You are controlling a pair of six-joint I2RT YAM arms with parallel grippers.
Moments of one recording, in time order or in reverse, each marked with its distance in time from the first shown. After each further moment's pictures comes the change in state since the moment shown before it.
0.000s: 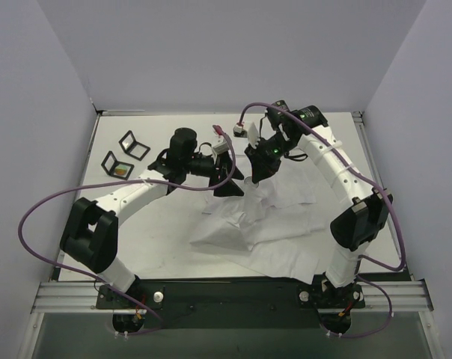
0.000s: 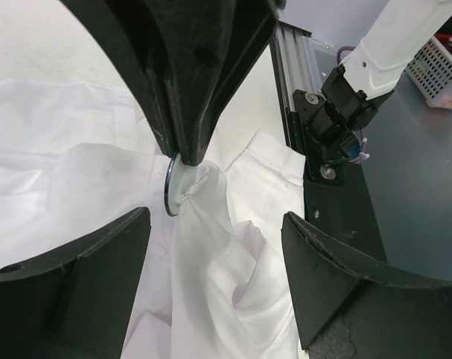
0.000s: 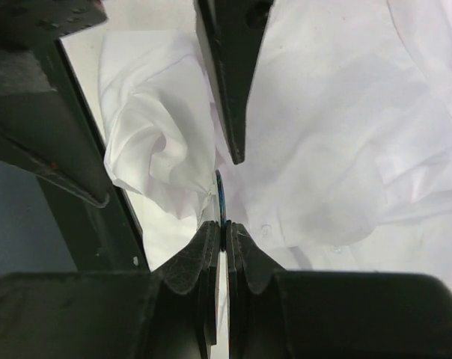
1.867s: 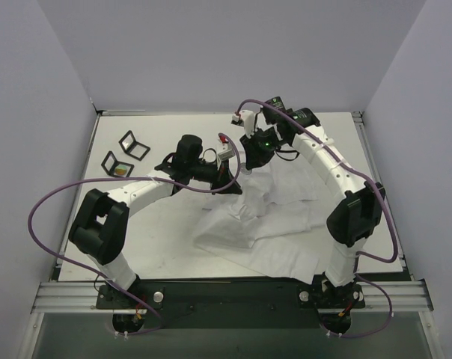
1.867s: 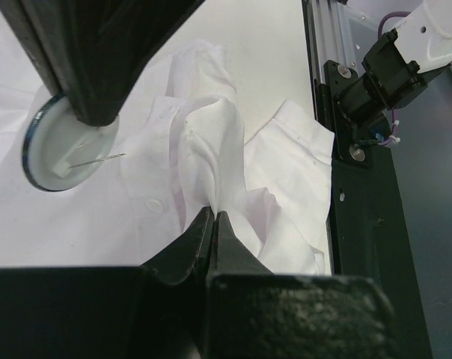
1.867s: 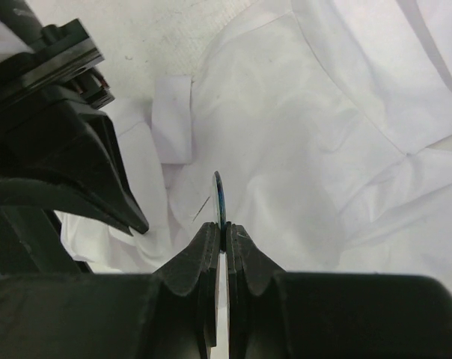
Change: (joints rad) left arm 0.002 0.084 -0.017 -0.066 -0.063 0.094; right arm -0.006 0.041 -0.045 0.267 0.111 0.185
